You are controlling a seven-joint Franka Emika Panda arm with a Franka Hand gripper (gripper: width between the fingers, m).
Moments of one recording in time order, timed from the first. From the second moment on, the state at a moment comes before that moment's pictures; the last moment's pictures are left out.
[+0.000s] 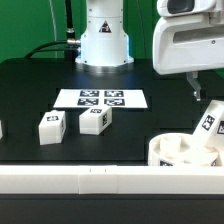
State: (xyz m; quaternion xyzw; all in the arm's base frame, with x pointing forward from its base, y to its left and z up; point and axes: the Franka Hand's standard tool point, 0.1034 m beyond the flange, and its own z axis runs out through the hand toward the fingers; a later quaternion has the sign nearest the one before) arm 0.624 0.140 0.110 -0.99 0.07 0.00 0.09
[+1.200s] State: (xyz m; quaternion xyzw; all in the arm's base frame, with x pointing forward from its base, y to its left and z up) arm 0.622 0.133 0.105 -0.87 -0.49 -0.05 0.01
